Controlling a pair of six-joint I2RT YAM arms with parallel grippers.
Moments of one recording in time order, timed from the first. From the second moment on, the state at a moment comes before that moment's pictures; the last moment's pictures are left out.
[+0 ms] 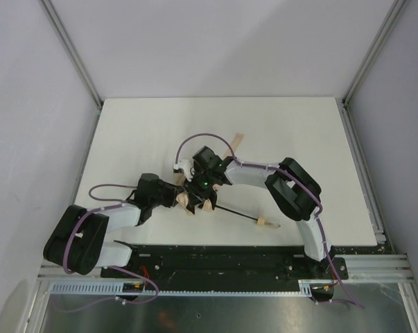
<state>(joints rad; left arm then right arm) -0.34 1.33 0.30 0.32 0.13 -1.48 0.87 2.11 1.45 -0.30 -0.60 -0.18</state>
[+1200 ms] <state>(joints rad) -0.26 1.41 0.51 -0.11 0.28 -1.30 1.21 1.99 1.20 0.07 0.38 -0.26</state>
